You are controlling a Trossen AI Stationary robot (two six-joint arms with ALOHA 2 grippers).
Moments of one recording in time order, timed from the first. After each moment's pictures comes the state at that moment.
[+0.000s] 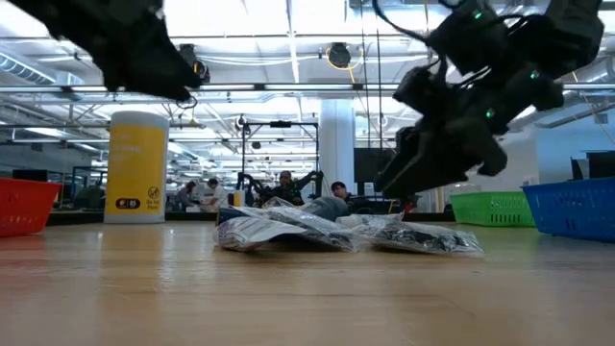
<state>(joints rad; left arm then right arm) -0.46 1.17 0.64 -0.18 -0.86 -0.62 0.11 1.55 0.52 0.39 0.18 -0.09</state>
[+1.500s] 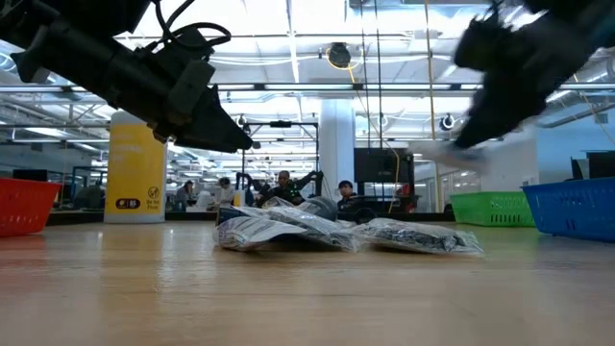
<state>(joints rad) -0.31 1.51 0.53 0.45 -0.73 -0.34 0.28 1.08 0.52 -0.20 0.26 0.48</state>
